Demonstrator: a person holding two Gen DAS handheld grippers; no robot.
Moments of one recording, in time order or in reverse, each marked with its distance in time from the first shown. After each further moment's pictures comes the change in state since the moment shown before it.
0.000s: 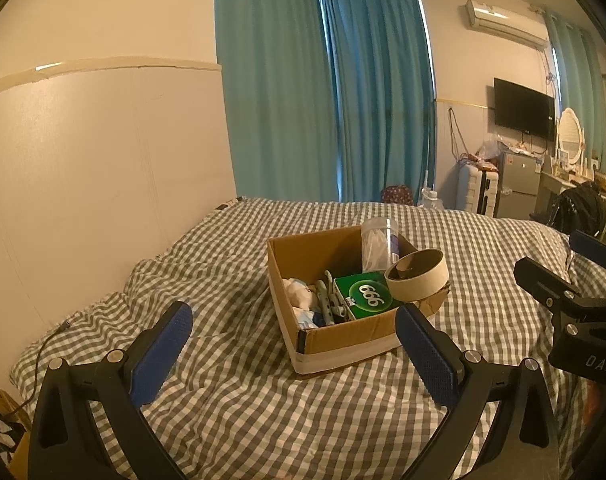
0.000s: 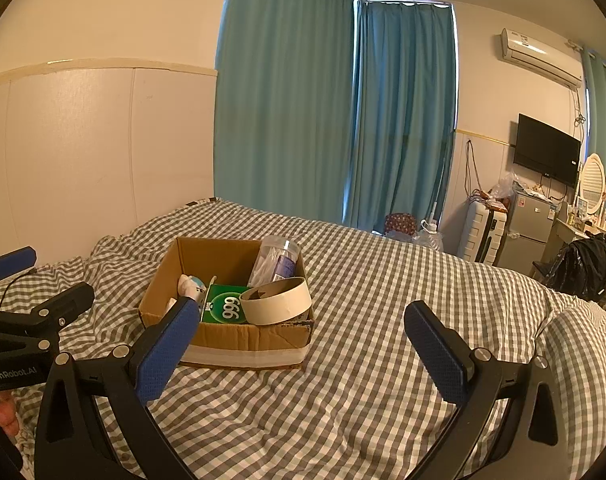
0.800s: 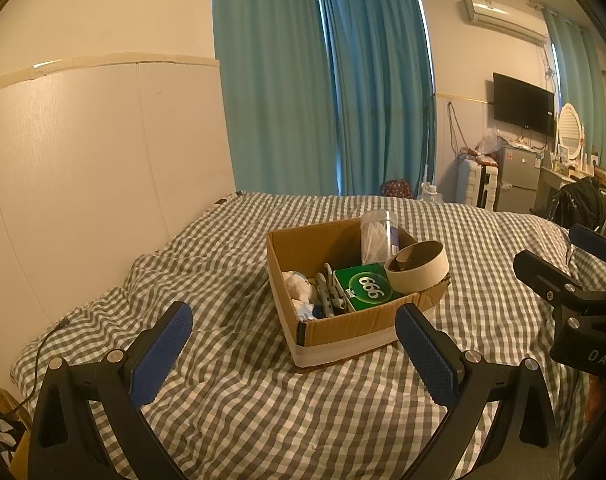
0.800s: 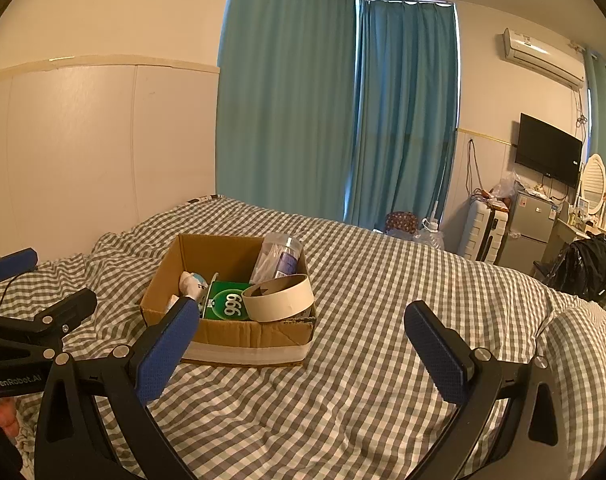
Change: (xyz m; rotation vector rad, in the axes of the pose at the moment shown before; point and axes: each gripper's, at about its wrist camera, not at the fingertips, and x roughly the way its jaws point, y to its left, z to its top) left arm 0.001 -0.001 -0.005 -0.002 0.023 -0.003; right arm -0.004 -0.003 -0.003 -0.007 0.008 0.007
